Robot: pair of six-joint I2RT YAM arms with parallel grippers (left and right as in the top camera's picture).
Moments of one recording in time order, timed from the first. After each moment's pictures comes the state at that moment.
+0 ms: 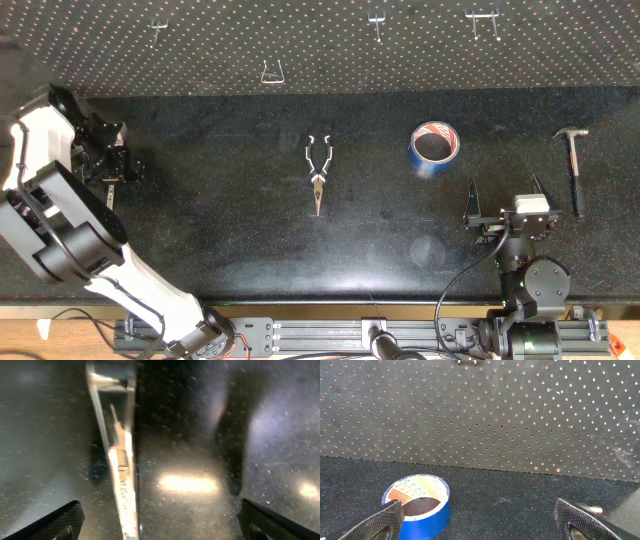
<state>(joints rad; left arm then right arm) 0.60 2.08 1.54 -1.11 -0.10 0.51 0.00 0.01 0.01 -0.07 -0.03 -0.09</state>
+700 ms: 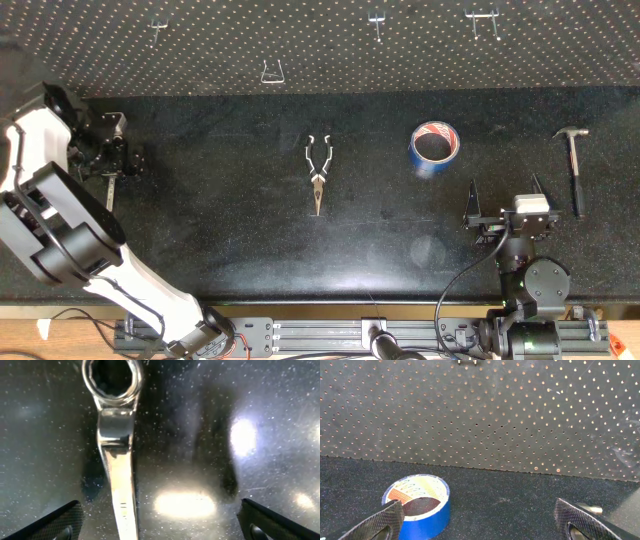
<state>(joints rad) 0.62 2.08 1.54 -1.04 0.02 0.58 0.00 0.01 0.01 -0.07 -0.03 -0.09</state>
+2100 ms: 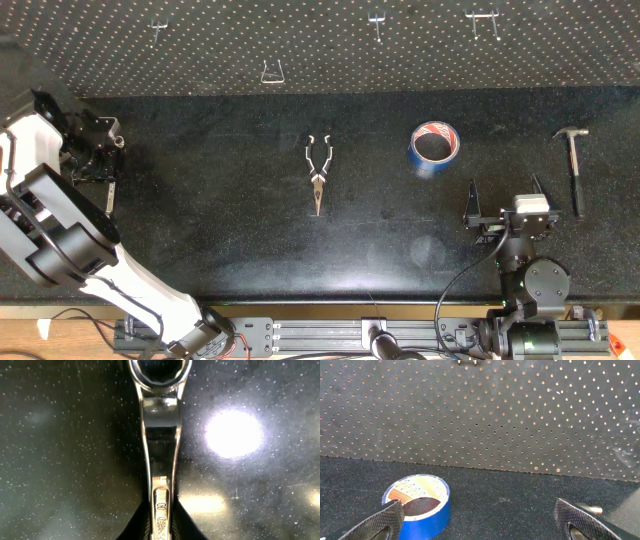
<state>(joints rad) 0.66 2.10 1.54 -1.00 0.01 0.67 0.00 0.01 0.01 -0.07 -0.03 -0.09</state>
